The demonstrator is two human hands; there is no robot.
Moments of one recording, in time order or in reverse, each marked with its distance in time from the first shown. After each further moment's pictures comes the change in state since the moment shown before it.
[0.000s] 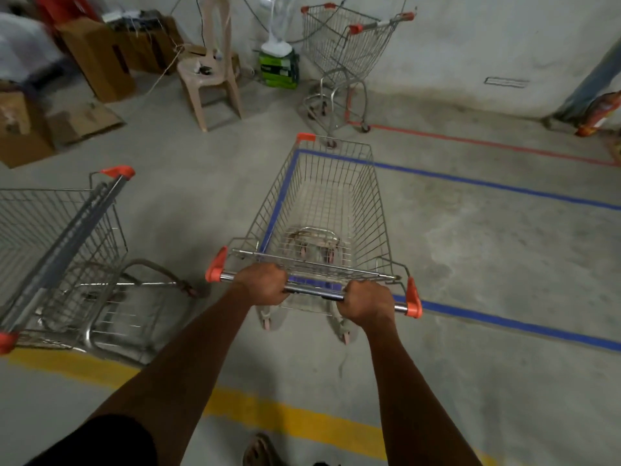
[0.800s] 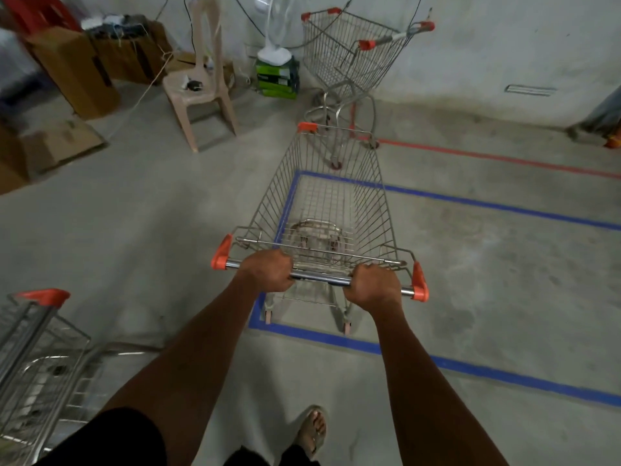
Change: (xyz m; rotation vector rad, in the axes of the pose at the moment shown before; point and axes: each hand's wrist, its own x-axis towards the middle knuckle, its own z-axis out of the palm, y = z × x) left_hand 0.311 -0.163 -0.128 0.025 0.032 0.020; right_hand 0.368 0.020 -0.088 -0.014 0.027 0.004
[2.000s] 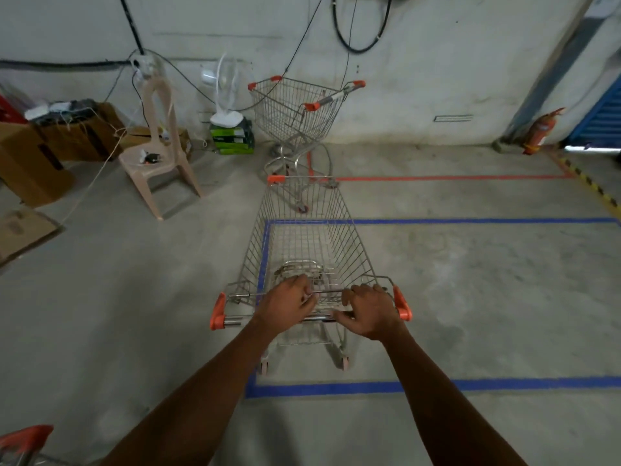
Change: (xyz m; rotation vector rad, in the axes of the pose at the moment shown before) left_hand 0.053 0.005 -0.041 -0.403 0.419 0.166; right_hand 0.038 0.025 -0.023 0.044 0.345 -0.208
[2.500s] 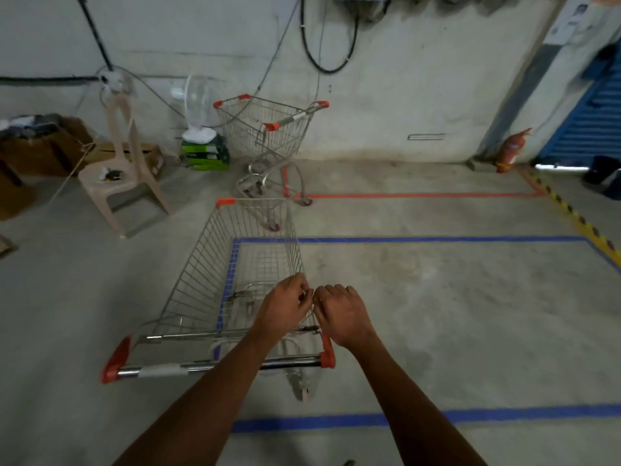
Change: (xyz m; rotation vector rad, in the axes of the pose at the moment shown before) left_hand 0.145 0.132 0.073 -0.116 0.160 -0.027; right_hand 0.018 0.138 -0.036 0.011 0.188 0.057
